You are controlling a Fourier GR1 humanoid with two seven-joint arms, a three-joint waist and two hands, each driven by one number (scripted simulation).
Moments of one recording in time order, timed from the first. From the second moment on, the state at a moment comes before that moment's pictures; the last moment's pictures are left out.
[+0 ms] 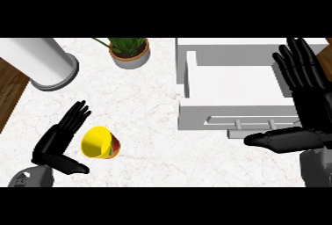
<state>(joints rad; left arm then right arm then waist) -0.15 0.26 0.16 -1.01 0.09 -0.56 -0.46 -0.26 -0.18 -0.09 -1.87 -0.11 0.15 0.11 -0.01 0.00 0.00</state>
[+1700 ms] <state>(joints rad) -0.48 0.24 0.13 -0.23 -0.14 -0.38 -0.95 -0.29 -0.20 -0.13 -1.85 -0.13 0.19 0.13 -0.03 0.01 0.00</state>
